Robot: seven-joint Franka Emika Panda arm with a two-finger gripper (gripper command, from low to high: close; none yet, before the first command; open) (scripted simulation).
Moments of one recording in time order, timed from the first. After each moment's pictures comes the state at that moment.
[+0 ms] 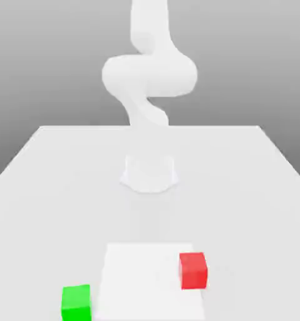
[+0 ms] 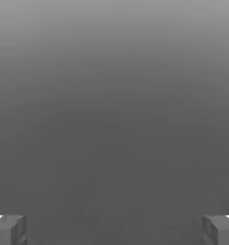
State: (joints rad) arm 0.00 -0.71 0.02 -2.34 0.00 2.35 0.82
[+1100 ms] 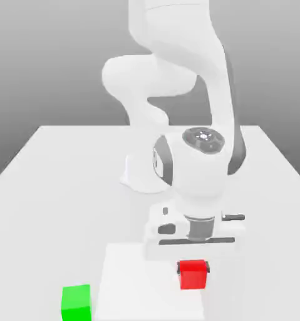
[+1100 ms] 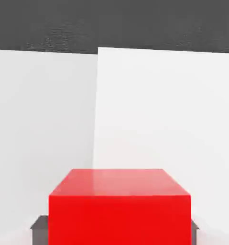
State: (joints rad) arm 0.11 0.29 0.08 -2.64 -0.11 2.93 1.03
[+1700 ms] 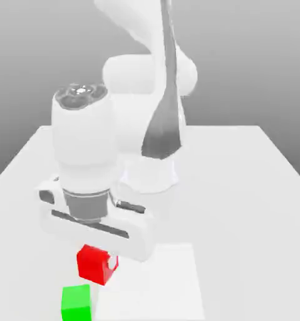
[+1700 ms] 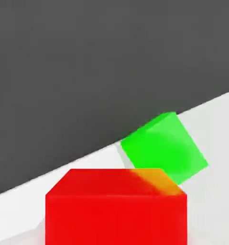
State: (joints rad) arm -0.16 0.25 -0.10 -2.41 0.05 2.66 1.00
